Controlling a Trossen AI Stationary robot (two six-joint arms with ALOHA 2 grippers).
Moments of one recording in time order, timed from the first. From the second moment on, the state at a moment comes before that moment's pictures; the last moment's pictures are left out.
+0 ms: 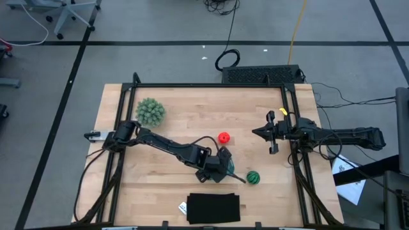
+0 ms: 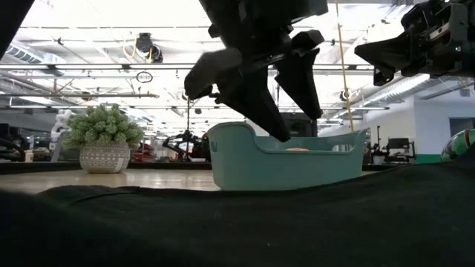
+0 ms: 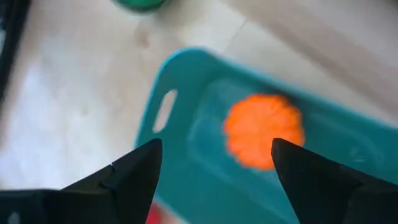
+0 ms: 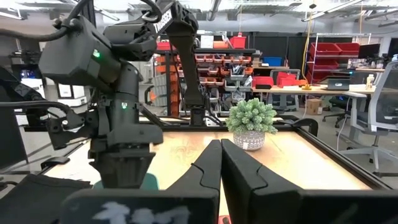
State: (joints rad) left arm -0.27 2.13 1.69 -0.58 -0.21 0.73; right arm -0.10 0.37 0.02 0.48 -0.11 0.02
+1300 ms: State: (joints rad) left arm -0.14 2.11 1.69 -0.51 -0.23 0.53; right arm -0.10 0.39 0.02 0.48 -0.11 0.04
